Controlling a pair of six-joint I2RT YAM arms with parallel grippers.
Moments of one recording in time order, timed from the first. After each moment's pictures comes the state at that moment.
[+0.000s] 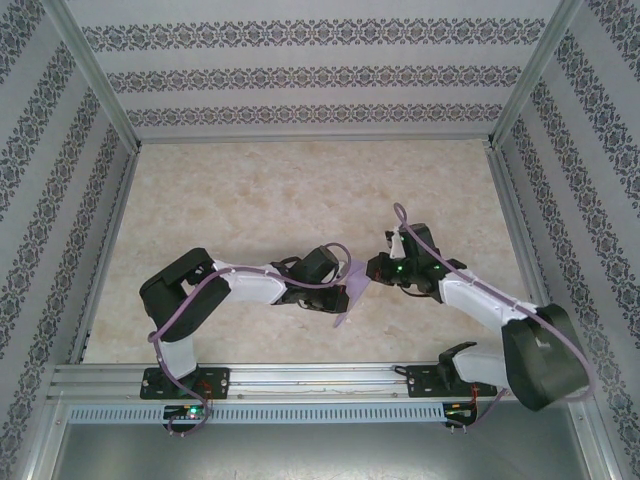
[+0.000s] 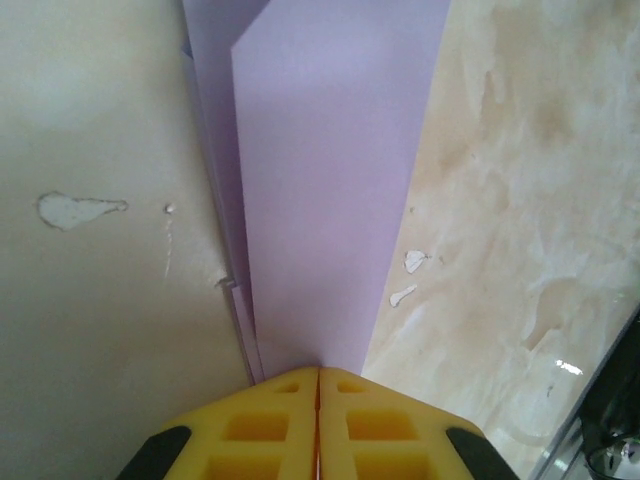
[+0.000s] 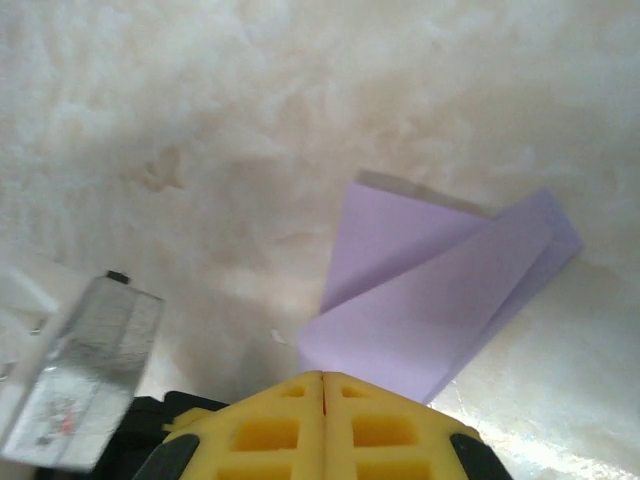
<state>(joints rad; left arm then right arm) -0.89 1.83 0.90 -0.04 0.37 -0.72 0.37 1.23 0.53 -0.17 -0.44 0.63</state>
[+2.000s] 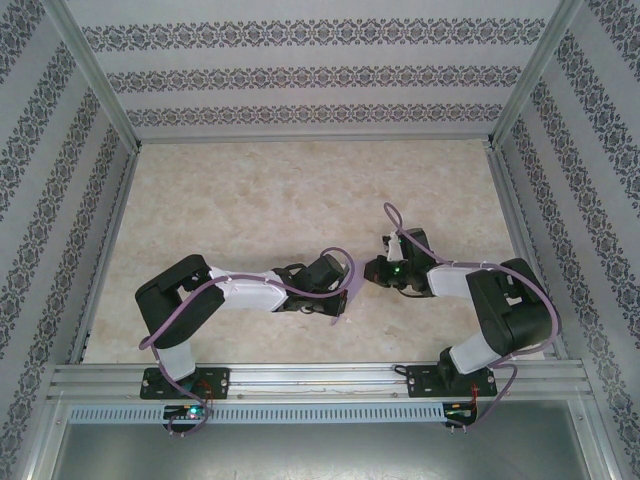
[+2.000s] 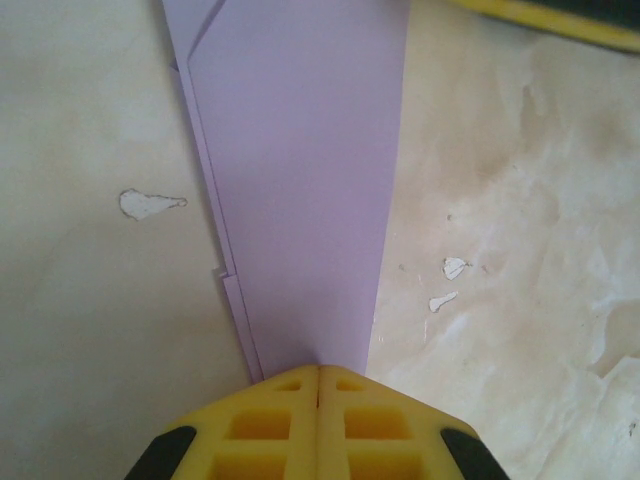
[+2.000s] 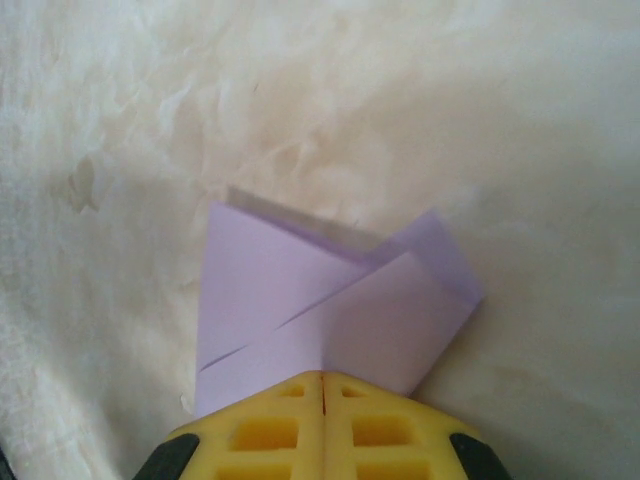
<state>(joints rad) -0.96 1.79 0.89 -0.09 0.16 -0.70 0.28 1.54 0.48 0.13 -0.54 0.60</state>
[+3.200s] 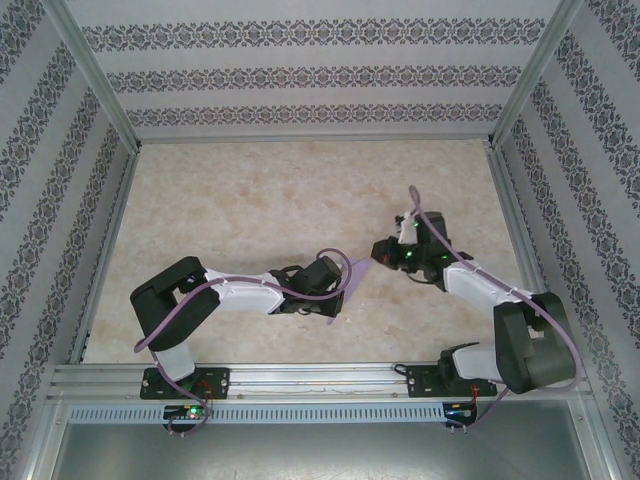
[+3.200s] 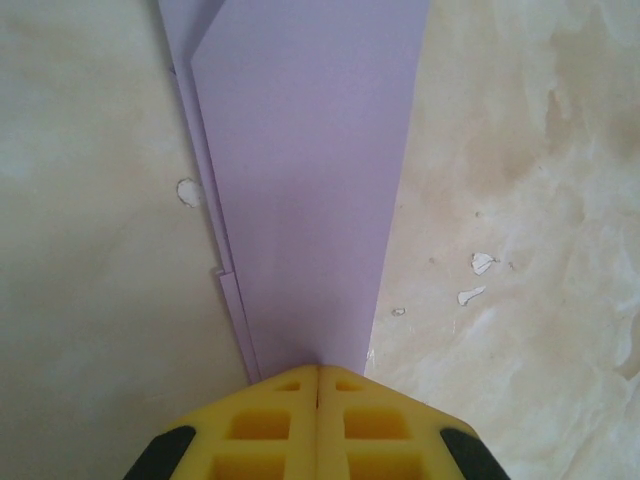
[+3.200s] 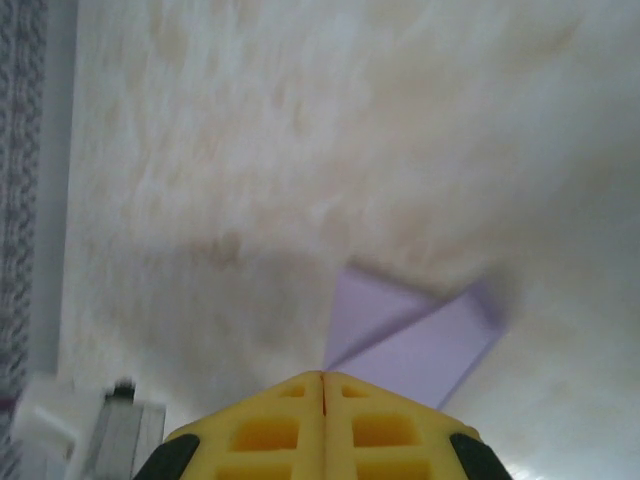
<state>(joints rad) -0.96 1.76 0.87 -0.09 0.11 -0.70 0.27 1.33 0.55 -0.04 -0.60 0.65</state>
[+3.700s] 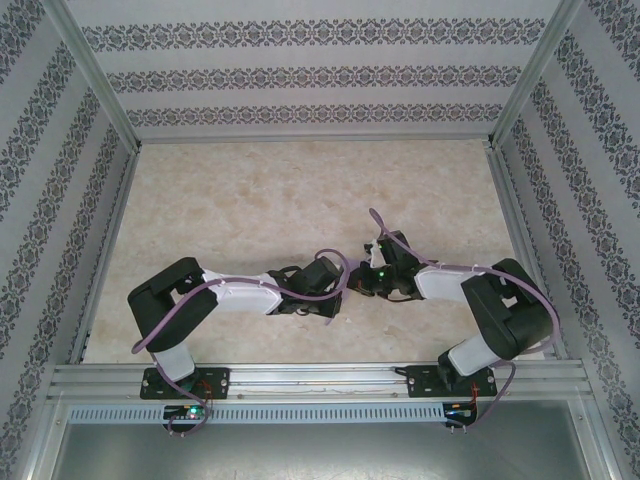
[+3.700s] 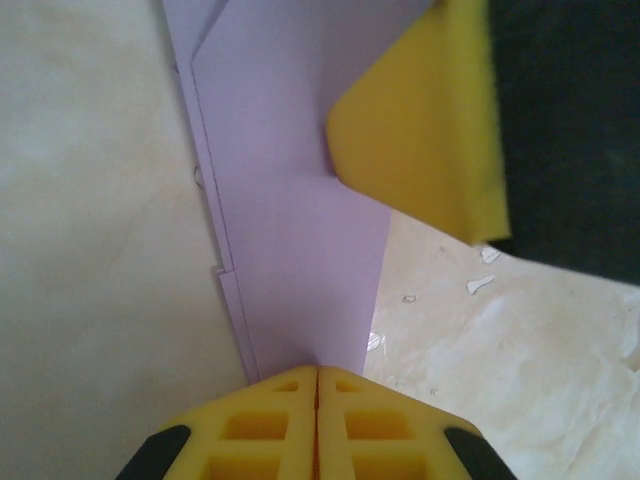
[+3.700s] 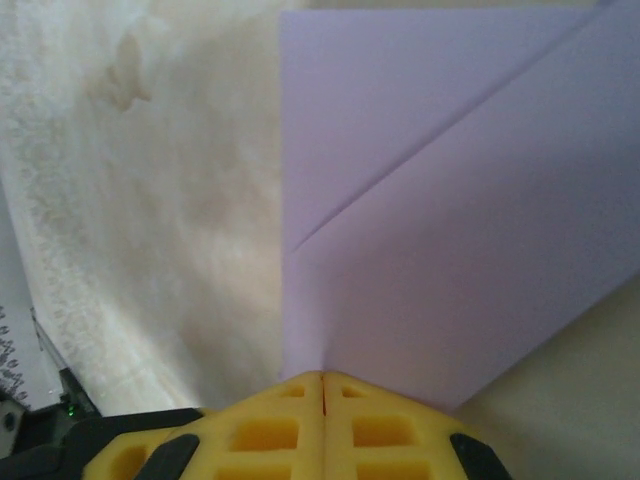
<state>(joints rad) -0.96 1.74 0.85 -0.09 0.11 -0.70 0.46 1.54 0.52 0.06 -0.58 0.79</state>
